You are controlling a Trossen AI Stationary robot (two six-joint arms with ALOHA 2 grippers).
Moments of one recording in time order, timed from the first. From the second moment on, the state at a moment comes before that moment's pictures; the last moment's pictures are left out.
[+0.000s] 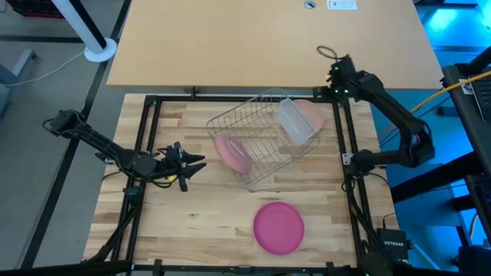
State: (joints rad) left arm -0.44 0.87 0.29 0.50 -0.75 -0.33; right arm -1.09 1.27 1.12 -0.88 0.04 0.30
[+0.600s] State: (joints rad) left arm -0.44 0.88 0.29 0.45 -0.75 -0.38; right arm -1.14 1.62 1.17 -0.92 0.05 0.28
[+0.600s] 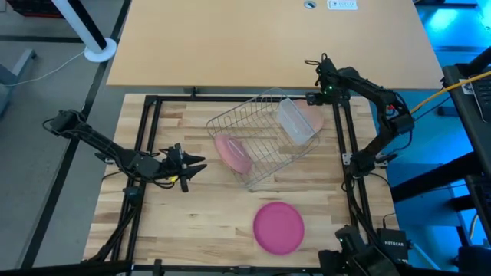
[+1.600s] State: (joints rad) left arm -0.44 0.88 0.29 0.43 -0.75 -0.37; right arm -1.14 1.87 1.16 -0.87 0.06 0.28
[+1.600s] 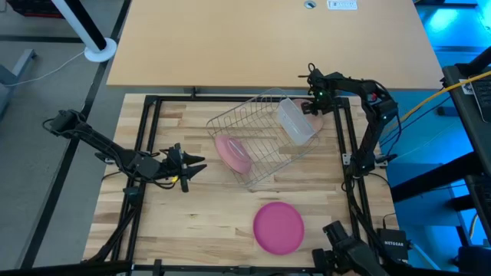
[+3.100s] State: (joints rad) left arm -0.44 0.88 0.29 0.38 -0.75 -0.30; right arm -1.14 1.82 1.60 -1.25 0.31 0.29
